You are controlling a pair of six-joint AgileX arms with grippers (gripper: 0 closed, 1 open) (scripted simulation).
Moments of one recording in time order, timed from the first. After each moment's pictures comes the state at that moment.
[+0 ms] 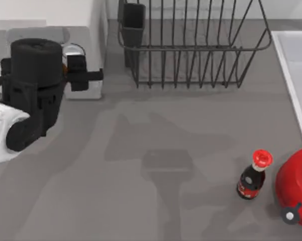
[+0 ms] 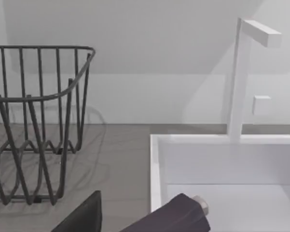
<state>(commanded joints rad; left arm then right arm) -0.52 1.50 0.76 0.38 -0.45 -0.18 0.00 0.00 0.00 0.00 0.00 0.00</state>
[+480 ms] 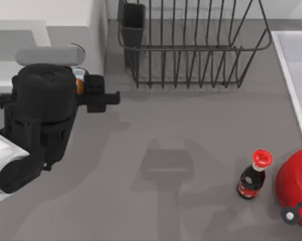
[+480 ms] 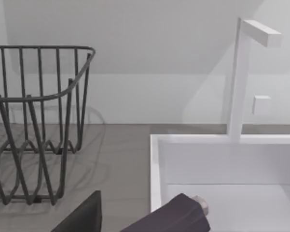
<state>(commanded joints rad) -0.61 1.35 0.61 0.33 -0.54 -0.21 0.00 0.00 0.00 0.00 0.00 0.00</state>
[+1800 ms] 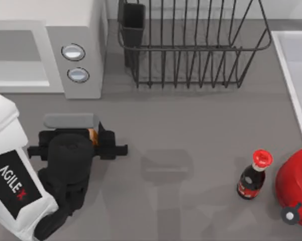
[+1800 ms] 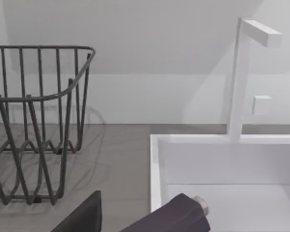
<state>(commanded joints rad) -0.61 1.98 0.40 1.17 -0.53 -0.21 0.00 0.00 0.00 0.00 0.00 0.00</state>
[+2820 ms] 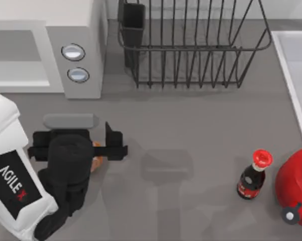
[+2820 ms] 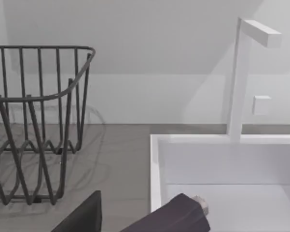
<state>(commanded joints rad) -0.61 1.98 0.40 1.17 -0.53 -0.21 0.00 0.00 0.00 0.00 0.00 0.00</state>
